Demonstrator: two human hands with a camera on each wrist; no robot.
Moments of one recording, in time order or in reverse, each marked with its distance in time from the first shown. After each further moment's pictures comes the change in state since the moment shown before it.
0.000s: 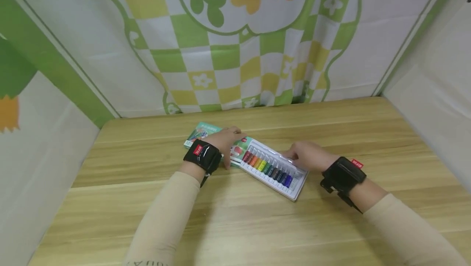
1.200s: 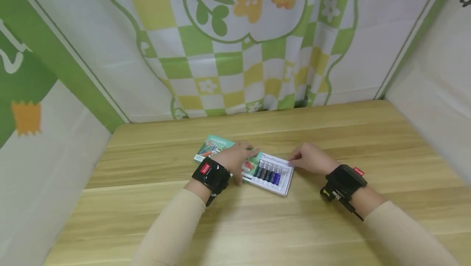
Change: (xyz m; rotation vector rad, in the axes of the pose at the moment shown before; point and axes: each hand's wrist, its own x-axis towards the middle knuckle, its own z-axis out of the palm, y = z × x) left_hand -0.021 0.032 0.026 0.016 0.054 0.056; right_hand 0.003 0.006 0.010 0.150 0.124 -0.036
